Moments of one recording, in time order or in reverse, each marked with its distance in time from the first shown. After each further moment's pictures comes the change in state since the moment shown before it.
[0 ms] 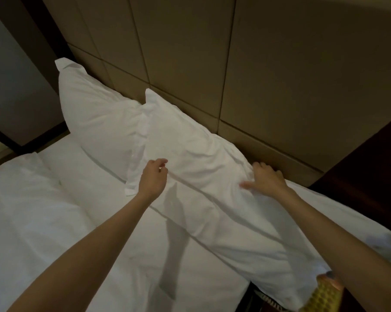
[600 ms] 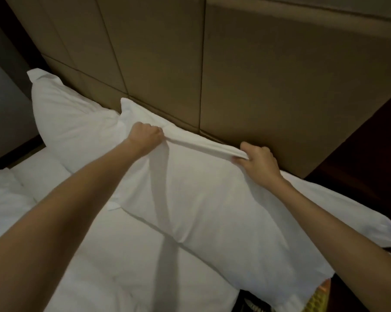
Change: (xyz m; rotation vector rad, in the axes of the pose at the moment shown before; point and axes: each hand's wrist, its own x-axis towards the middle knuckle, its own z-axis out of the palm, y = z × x) left_hand 0.108 0.099 -0.023 1.346 0.017 0.671; right_hand -0.013 -0.001 -0.071 0.314 0.444 -0.191
